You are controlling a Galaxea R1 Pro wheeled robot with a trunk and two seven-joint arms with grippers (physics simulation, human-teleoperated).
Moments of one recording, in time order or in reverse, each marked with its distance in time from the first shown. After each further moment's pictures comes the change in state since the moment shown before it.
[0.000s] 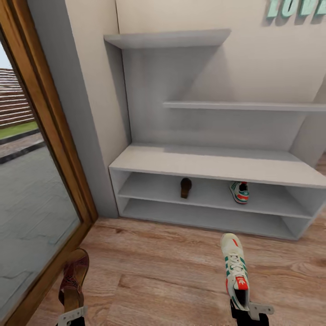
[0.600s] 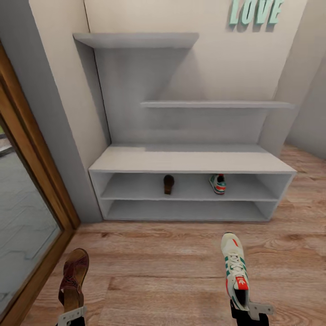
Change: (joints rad) left arm 0.000 0.000 0.000 0.000 0.003 0.000 0.000; right arm 0.000 0.000 0.000 0.000 0.000 0.000 0.000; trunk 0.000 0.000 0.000
